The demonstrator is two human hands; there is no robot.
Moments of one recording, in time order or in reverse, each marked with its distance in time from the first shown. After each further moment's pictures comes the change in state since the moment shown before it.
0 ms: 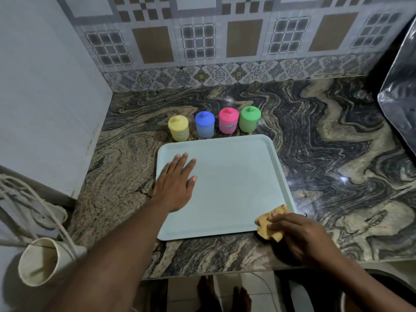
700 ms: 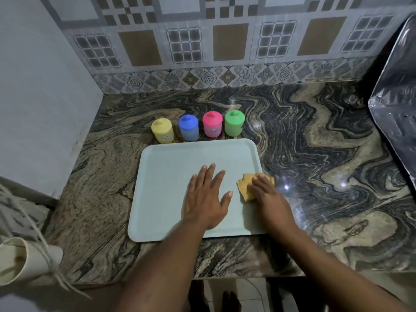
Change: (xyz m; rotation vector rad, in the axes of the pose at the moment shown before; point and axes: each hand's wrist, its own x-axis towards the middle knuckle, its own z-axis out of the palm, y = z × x) left_hand 0.002 0.156 0.017 -0.020 0.004 -0.076; right_hand 0.075 0.039 0.017 -0.145 0.097 0.193
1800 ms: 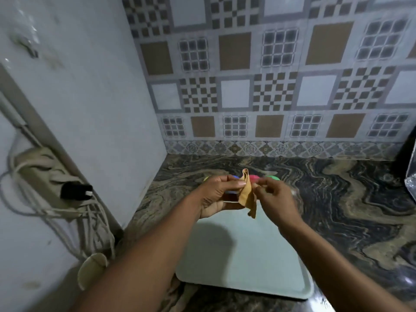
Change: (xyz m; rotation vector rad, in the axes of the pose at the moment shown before) left_hand 0.007 -0.044 -0.230 -1.602 -0.265 -0.177; right_hand 0.079 -0.167 -0.128 0.841 0.115 0.148
